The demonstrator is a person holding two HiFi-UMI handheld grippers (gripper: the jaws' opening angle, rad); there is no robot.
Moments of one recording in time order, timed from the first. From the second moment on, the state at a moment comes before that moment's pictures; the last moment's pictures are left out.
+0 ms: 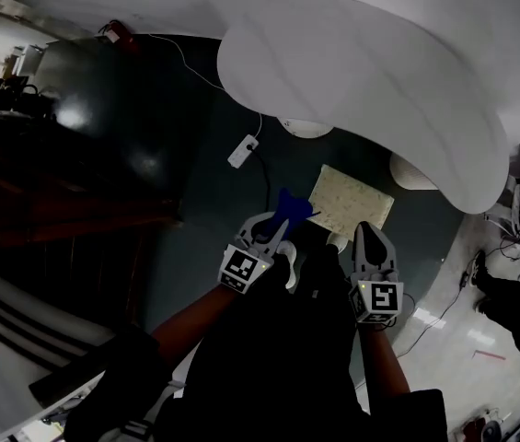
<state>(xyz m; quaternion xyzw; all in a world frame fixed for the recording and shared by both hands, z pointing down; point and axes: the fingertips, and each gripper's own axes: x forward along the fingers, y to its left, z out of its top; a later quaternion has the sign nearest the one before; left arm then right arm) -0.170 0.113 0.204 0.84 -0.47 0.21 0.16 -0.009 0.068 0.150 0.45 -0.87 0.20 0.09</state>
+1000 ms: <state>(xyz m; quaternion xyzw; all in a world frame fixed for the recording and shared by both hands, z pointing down) -0.155 -0.013 0.542 0.76 -0.54 0.28 0.21 -0.024 -0.031 0.420 0.45 -0.83 0.31 0.09</state>
